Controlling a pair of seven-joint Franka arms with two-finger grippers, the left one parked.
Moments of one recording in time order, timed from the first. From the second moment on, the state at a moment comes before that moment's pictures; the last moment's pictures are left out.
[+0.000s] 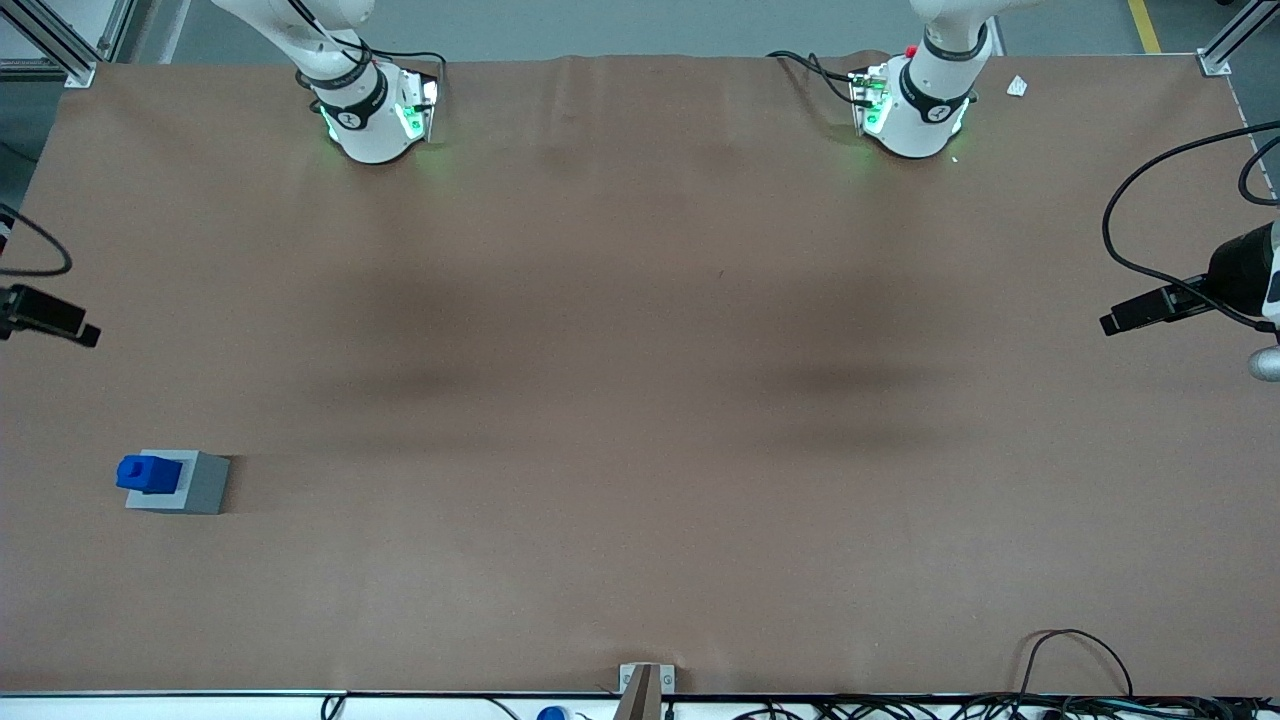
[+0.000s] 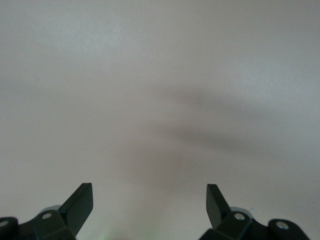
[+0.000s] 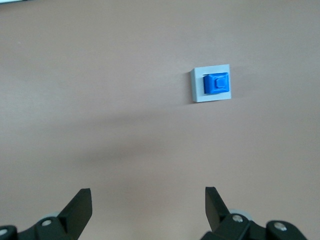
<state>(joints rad) -0.16 0.19 0.09 -1.31 -0.01 1.50 0.04</state>
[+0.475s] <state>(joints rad) -0.06 0.16 0.09 -1.27 -0.02 1.40 0.09</state>
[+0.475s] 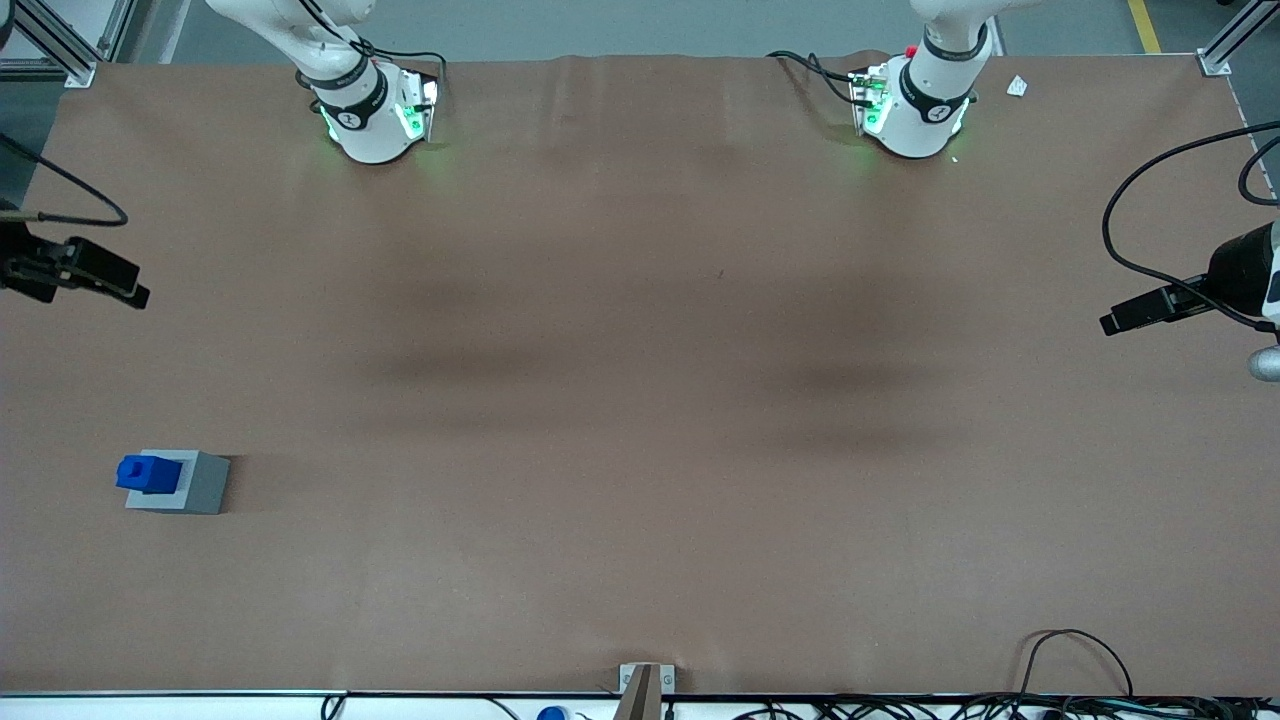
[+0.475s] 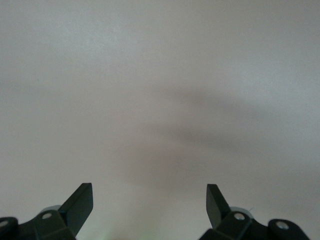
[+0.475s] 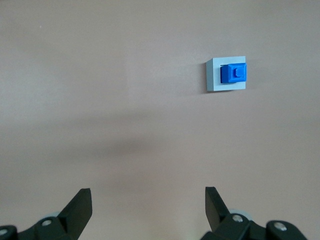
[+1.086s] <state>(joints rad) -0.02 0.05 0.09 -1.34 -0.03 1.37 0.10</state>
